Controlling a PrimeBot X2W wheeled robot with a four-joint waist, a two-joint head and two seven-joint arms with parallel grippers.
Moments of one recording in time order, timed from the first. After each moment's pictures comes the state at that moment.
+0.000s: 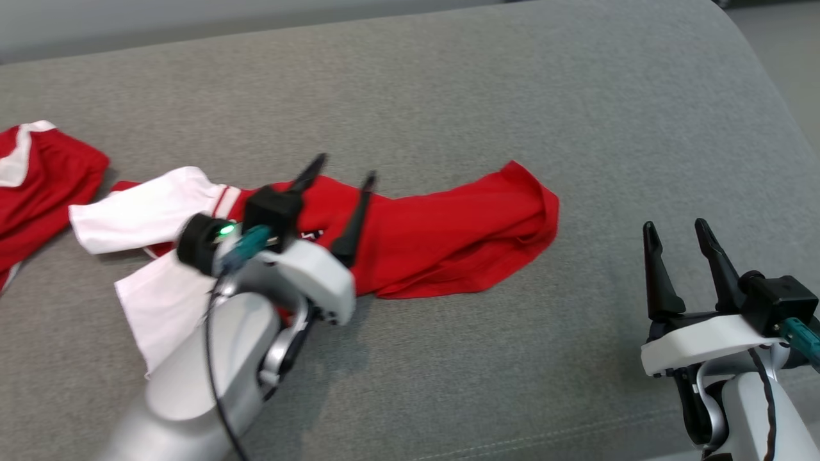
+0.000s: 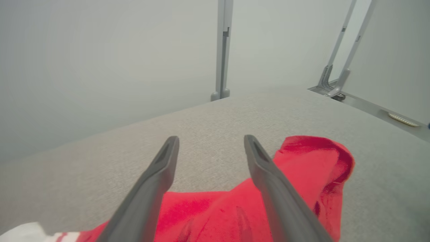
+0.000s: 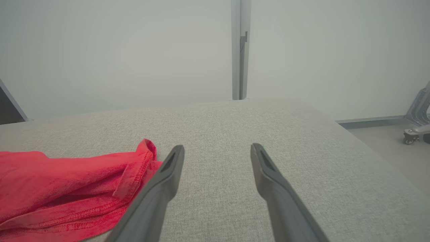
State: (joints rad) left arm -0.68 0.20 -0.75 0.42 -0.56 0.15 -0.13; right arm -0.28 -0.04 0.00 0.33 0.17 0.13 -0.25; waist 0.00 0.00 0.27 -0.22
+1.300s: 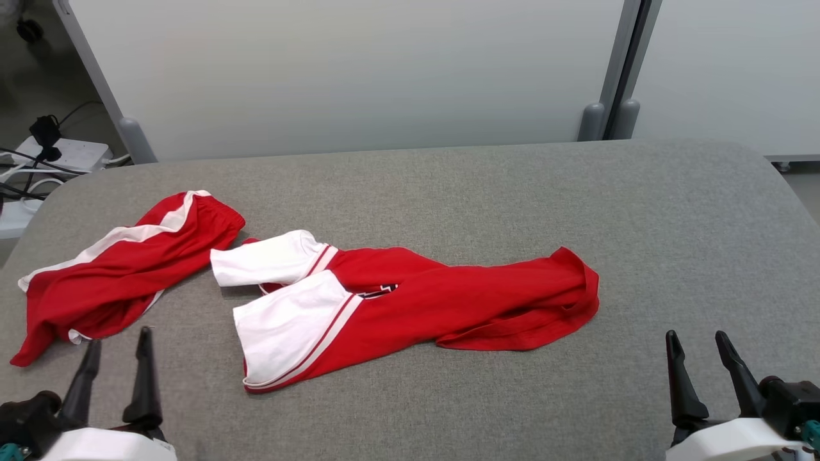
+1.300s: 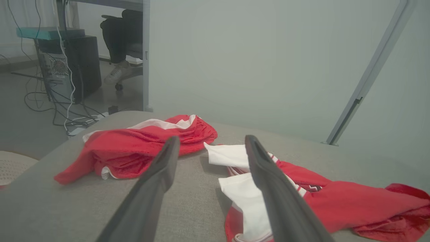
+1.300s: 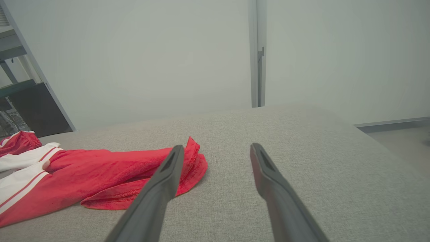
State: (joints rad) left arm 0.08 0.44 -0.21 0.04 -0.74 0.22 -0.25; right arm 0.01 -0.04 -0.05 0.23 0.20 0.13 -0.20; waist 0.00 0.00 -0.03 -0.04
